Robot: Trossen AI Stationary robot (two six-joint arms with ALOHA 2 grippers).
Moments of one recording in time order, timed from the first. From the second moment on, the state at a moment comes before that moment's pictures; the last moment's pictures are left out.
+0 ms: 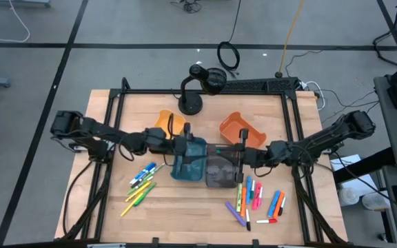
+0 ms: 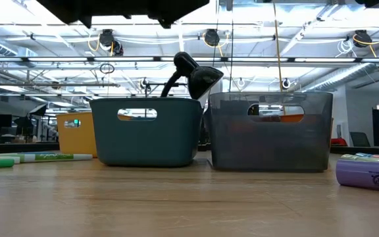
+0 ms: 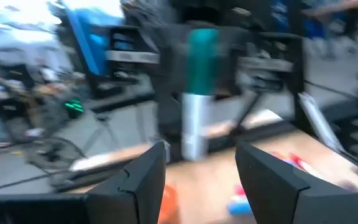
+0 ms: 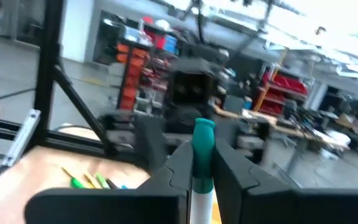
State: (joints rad) left arm -0.09 1.53 0.81 0.79 0.00 0.24; right arm 0.33 1.26 0.66 0.76 0.41 -0.34
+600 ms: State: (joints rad) left arm -0.09 1.75 0.97 0.88 0.00 0.18; right arm 0.33 1.28 0.66 0.77 0.42 -0.33
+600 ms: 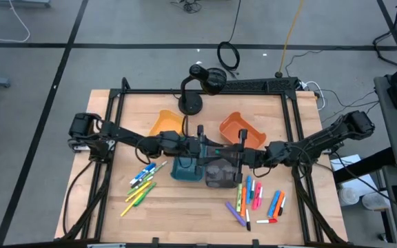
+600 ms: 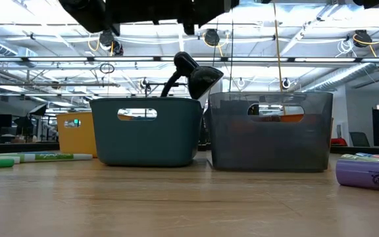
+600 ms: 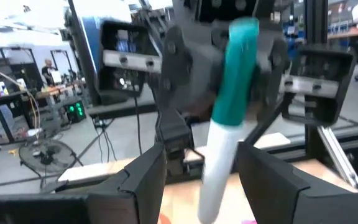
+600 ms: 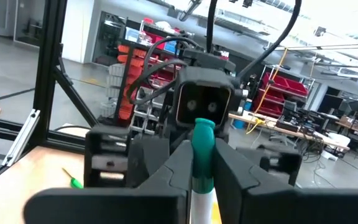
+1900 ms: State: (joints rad) left arm -0.02 1.21 0.76 0.15 -0.56 0.20; right arm 0.42 1.08 0.66 0.28 0.89 -0.18
